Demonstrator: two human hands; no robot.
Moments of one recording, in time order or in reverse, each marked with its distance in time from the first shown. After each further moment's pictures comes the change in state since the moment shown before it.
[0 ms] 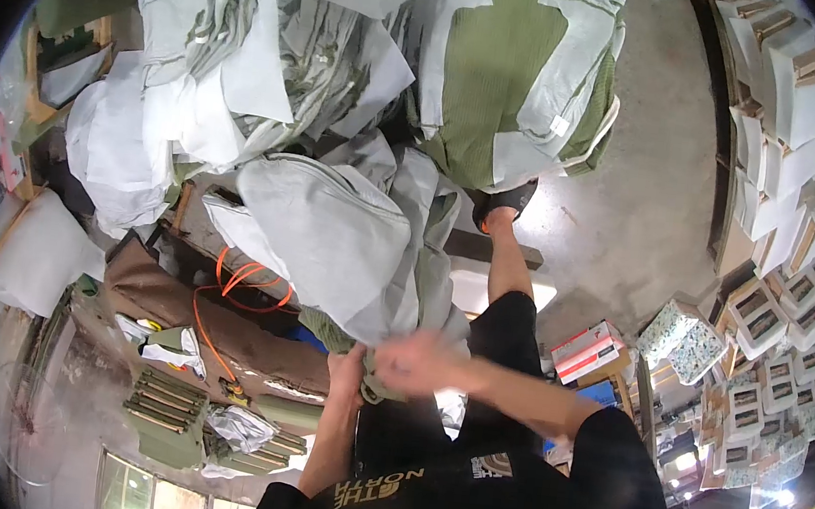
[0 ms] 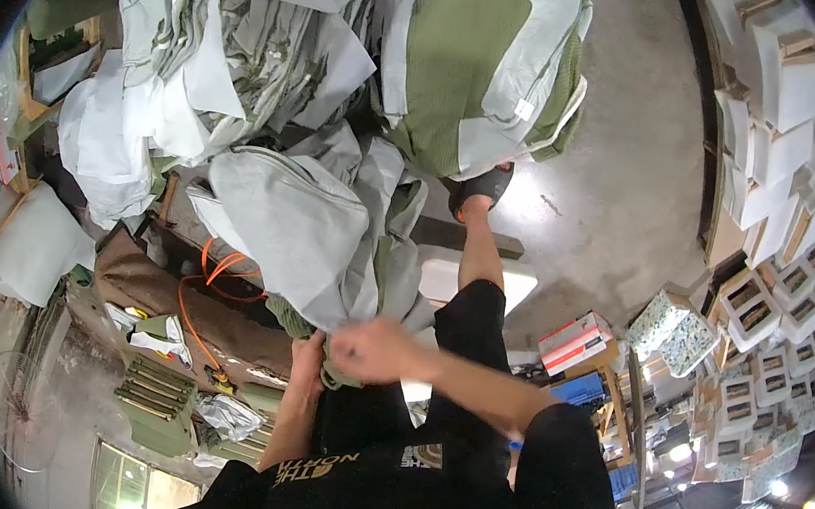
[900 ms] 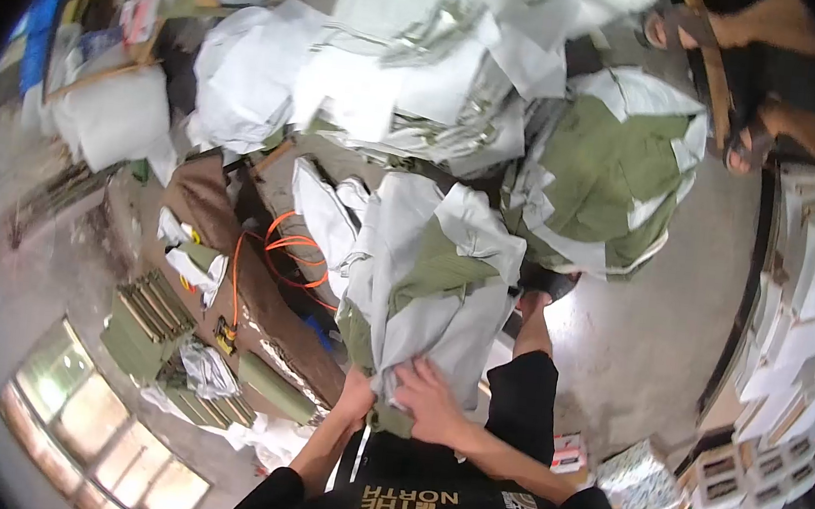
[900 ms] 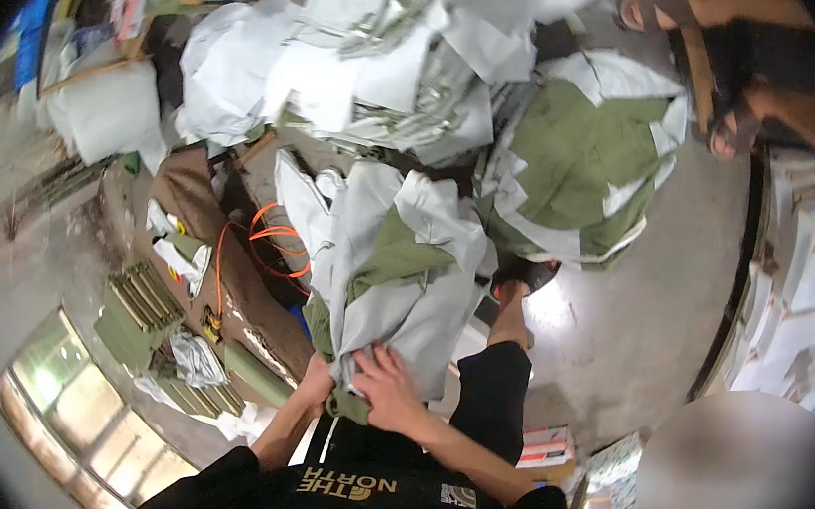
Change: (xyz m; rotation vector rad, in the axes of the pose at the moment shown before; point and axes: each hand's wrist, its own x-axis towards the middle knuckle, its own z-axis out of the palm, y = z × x) left_hand -0.107 0.008 0.014 -0.144 -0.021 0.207; right_hand -0.045 -0.051 0.008 -0.320 -0.127 -0.214
